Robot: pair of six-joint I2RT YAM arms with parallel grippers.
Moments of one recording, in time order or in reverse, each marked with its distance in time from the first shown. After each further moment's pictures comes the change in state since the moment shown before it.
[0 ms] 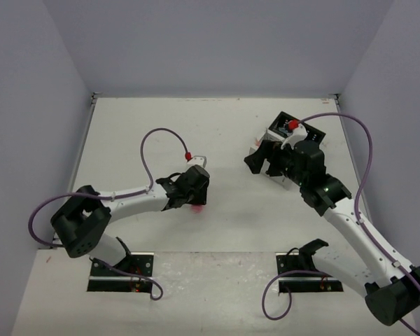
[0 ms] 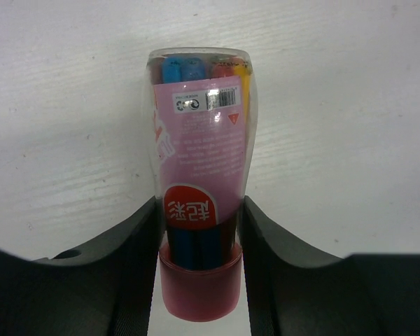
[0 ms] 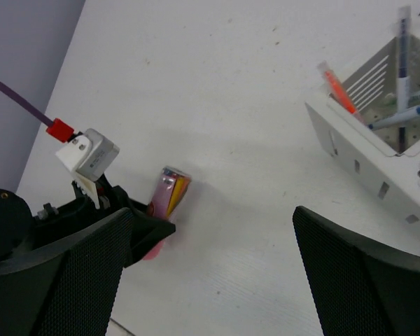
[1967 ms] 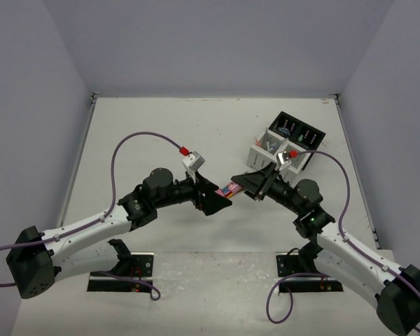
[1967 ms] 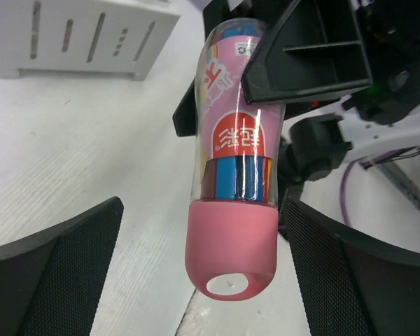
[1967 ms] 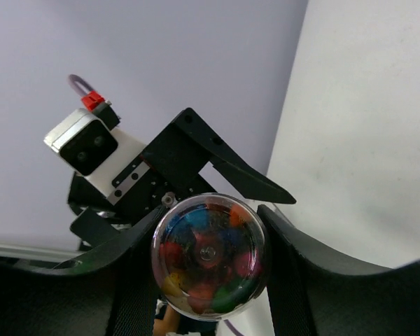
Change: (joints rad) left arm -0.011 -0.471 -0.191 0.498 0.591 0.138; right arm 0.122 -0.155 -0.531 0.828 -0.310 0.875
